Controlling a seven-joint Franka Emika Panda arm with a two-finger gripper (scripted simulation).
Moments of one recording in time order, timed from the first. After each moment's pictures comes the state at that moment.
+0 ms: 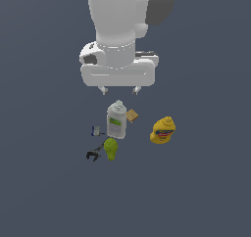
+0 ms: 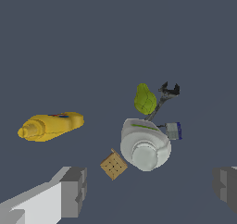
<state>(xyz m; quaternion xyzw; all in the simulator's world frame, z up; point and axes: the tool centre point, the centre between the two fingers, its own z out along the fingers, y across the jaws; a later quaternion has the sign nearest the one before) -0.001 -0.016 0.325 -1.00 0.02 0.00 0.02</state>
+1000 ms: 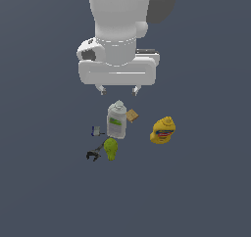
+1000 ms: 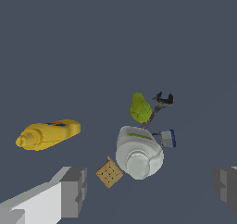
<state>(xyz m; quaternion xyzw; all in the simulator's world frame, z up) 0.011 -0.020 0.335 -1.00 0.01 -0.03 0.00</state>
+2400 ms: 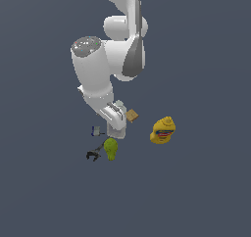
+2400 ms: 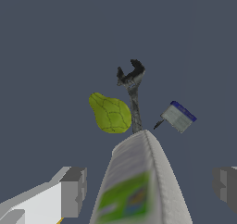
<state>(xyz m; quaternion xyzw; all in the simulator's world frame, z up) 0.011 -0.078 0.189 -0.92 0.38 -0.01 0.02</state>
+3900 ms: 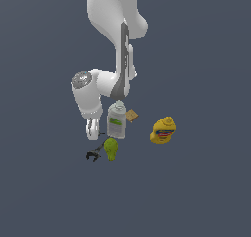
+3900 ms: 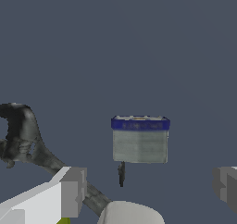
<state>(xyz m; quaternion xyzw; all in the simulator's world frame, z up) -0.037 -0.142 0.063 -0.72 0.69 0.00 0.00</state>
